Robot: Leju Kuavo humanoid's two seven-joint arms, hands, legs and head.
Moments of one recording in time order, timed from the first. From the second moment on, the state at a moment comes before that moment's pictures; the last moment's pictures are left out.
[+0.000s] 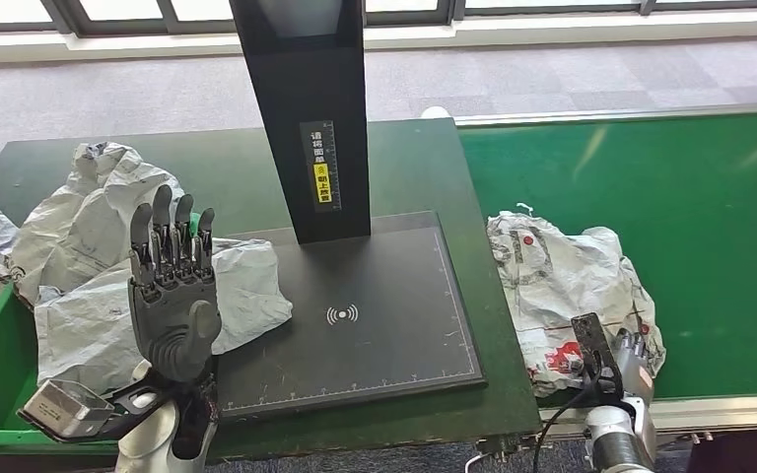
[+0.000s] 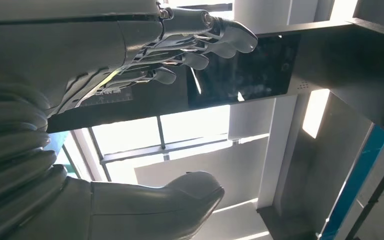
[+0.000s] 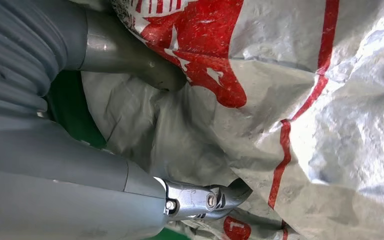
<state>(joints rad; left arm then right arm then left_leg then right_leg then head) -0.02 -0.26 -0.06 -1.77 -0.04 -0.30 -0.67 -0.42 0.02 -0.68 -0.48 1.13 -0.31 -0.27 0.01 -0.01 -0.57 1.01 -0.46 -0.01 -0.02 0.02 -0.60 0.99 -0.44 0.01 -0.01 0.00</state>
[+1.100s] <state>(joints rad) -0.02 -0.27 -0.03 -1.78 -0.06 -0.33 -0.67 -0.46 0.03 -0.73 -0.45 1.04 -0.28 -0.39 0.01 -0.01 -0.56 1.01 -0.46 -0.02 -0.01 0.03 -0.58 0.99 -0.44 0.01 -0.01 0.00</state>
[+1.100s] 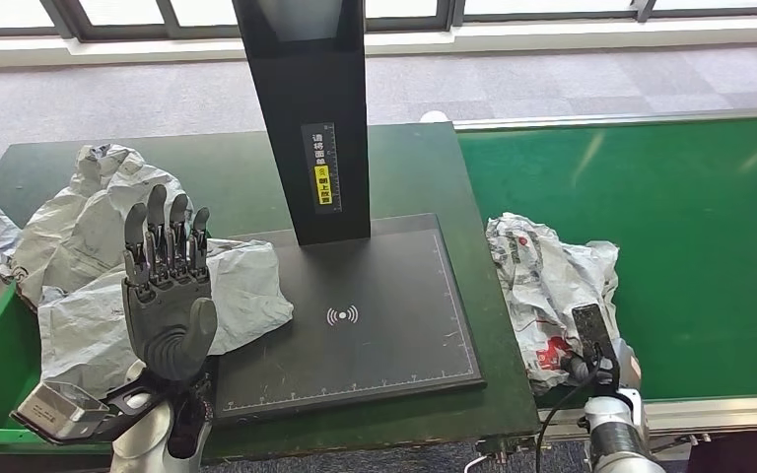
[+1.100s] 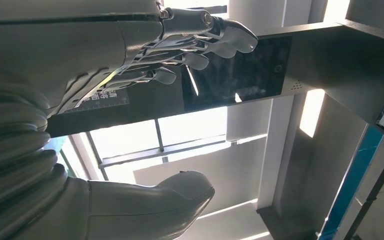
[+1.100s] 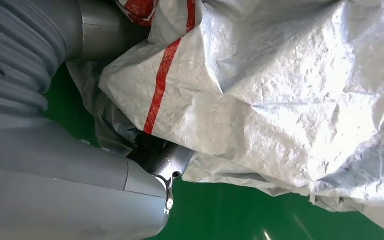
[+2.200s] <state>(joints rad) -0.06 -0.27 -0.03 -1.68 -0.08 -0.34 -0.67 -0.04 0.21 0.09 -1.69 0.25 -0.35 -0.70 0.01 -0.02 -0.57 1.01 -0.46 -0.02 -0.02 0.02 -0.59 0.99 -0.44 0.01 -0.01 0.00</state>
